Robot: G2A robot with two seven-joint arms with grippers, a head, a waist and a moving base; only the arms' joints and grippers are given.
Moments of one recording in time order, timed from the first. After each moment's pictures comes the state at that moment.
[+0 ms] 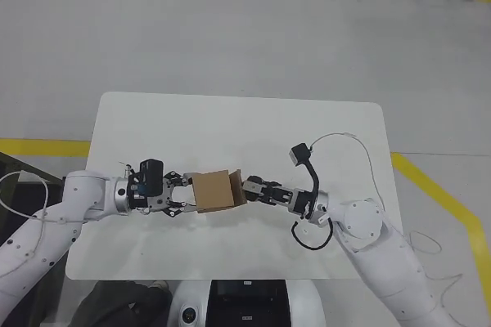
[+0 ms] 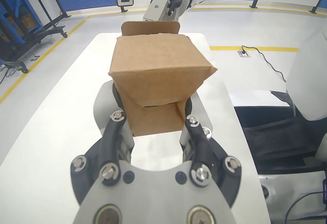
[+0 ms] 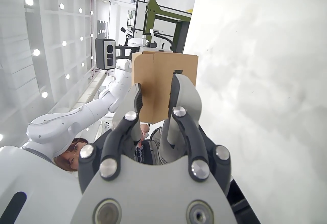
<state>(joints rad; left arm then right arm) 1.30 -0.57 -1.13 -1.68 1.31 -0.96 0.52 -1.27 -1.20 1.05 -1.72 0.18 -0.17 0.78</state>
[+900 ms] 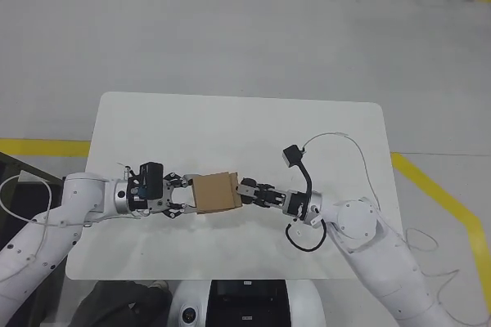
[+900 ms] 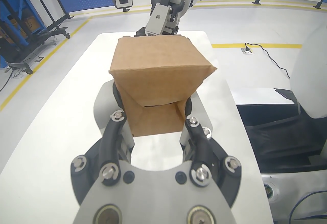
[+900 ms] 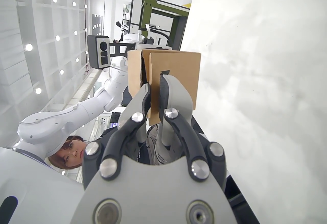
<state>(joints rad) 1.34 -0.60 -1.18 -1.70 1.35 -0.96 0.52 -1.25 -1.20 1.01 -1.72 0.14 -0.15 0.77</state>
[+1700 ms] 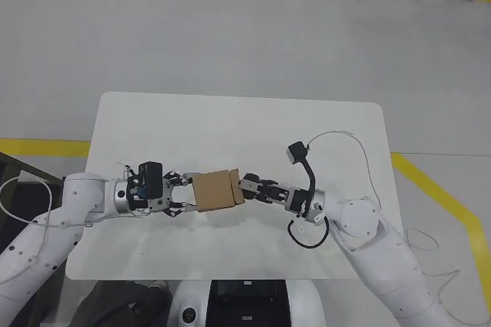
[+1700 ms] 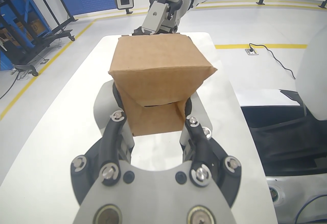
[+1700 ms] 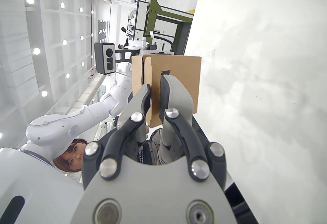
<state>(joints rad) 1.35 -0.62 -1.22 -1.70 1.38 -0.96 0.54 -1.25 -1.20 1.03 -1.71 0.18 -0.17 0.74</state>
